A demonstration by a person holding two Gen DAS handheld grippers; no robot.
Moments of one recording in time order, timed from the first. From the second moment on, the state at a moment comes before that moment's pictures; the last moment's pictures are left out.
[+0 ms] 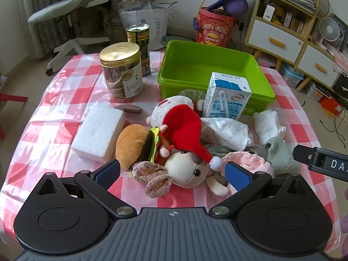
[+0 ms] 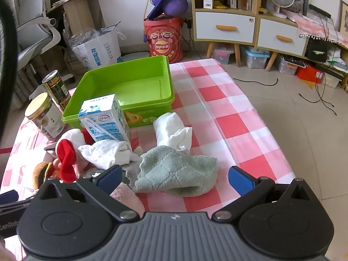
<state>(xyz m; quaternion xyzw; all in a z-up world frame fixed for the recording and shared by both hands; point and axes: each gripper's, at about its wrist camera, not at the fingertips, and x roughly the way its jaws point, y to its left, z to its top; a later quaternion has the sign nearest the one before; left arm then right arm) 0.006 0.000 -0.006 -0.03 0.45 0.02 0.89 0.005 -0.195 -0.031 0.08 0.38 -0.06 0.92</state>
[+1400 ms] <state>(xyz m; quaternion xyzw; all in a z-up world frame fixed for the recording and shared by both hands) 0.021 0.091 -0.046 -0.13 0.43 -0.11 0.89 0.025 -0.198 -0.070 0.22 0.42 0.16 0.87</state>
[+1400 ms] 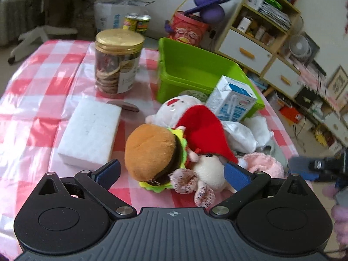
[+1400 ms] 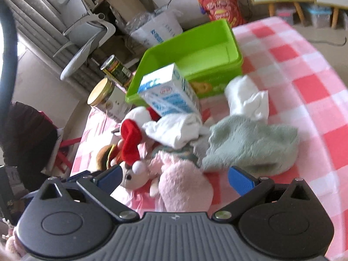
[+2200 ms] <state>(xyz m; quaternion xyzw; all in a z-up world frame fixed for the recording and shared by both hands) 0.042 0.097 -0.064 -0.15 0.42 -0.08 0.89 0.043 -0.187 -0.107 0.23 0.49 0.13 0.83</state>
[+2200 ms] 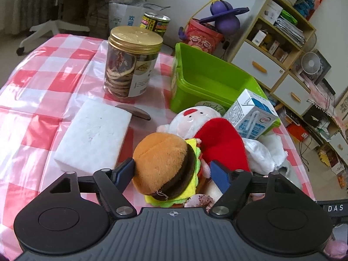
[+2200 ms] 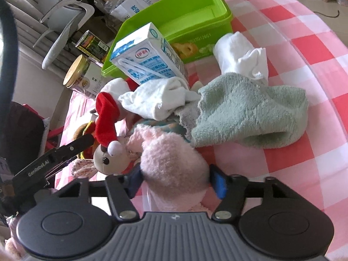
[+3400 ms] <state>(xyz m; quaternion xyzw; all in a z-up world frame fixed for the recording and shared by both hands) 0.031 0.116 -0.005 -0.24 0.33 -0.04 0.91 0.030 -0.225 -0.025 0.34 0.36 0.12 0.86</state>
